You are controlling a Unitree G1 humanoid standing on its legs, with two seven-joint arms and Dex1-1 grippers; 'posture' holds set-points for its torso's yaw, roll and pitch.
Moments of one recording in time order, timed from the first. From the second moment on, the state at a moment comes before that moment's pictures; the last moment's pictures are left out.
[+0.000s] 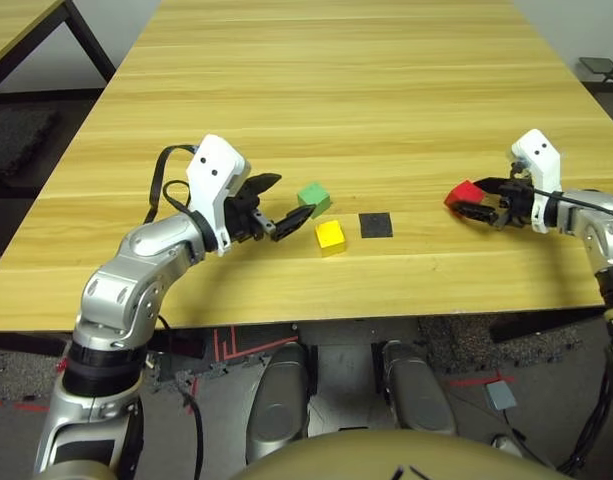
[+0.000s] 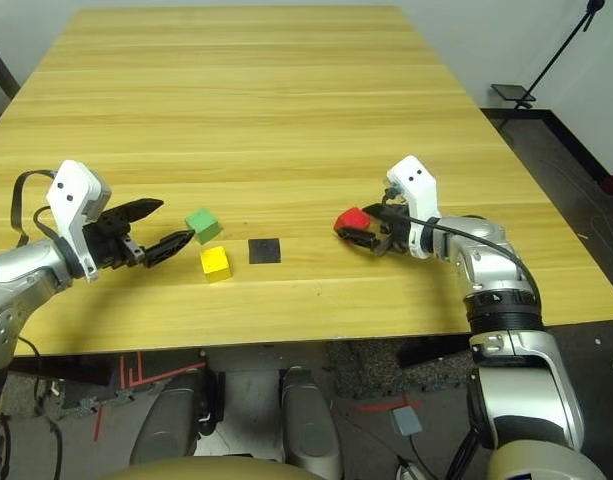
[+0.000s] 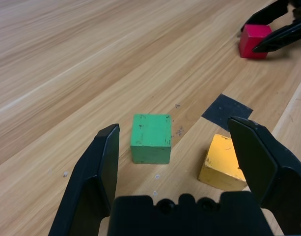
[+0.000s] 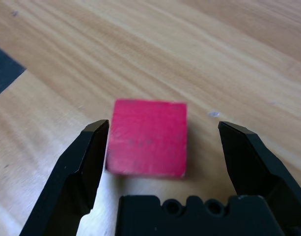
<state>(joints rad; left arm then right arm) -0.22 0.60 0.07 -0.45 -0.51 0.75 -0.59 -0.63 -0.65 0.04 0.59 0.19 0.38 0.97</state>
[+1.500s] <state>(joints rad) -0.25 0.62 0.10 -0.46 -0.51 0.75 -0.56 -0.94 -0.39 0.34 0.76 0.05 0.10 1.43</state>
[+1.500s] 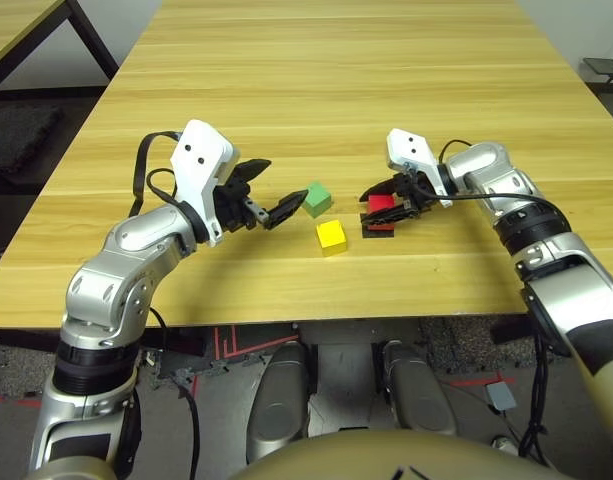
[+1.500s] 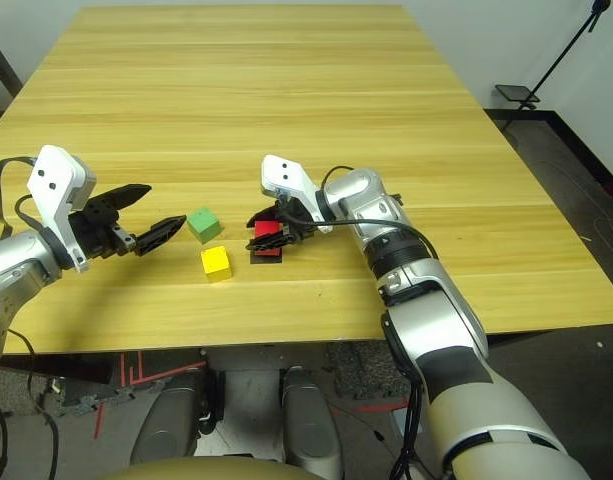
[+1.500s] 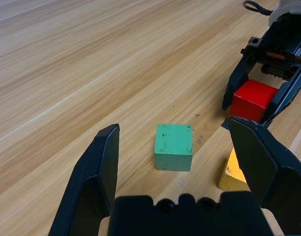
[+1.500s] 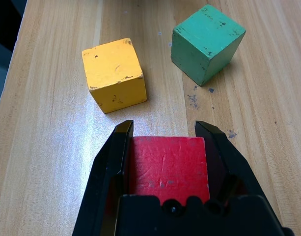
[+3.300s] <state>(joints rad) -0.55 0.43 -0.21 0.18 -0.21 0.62 -0.71 -0.76 -0.74 0.07 0.12 0.29 0.52 1.34</state>
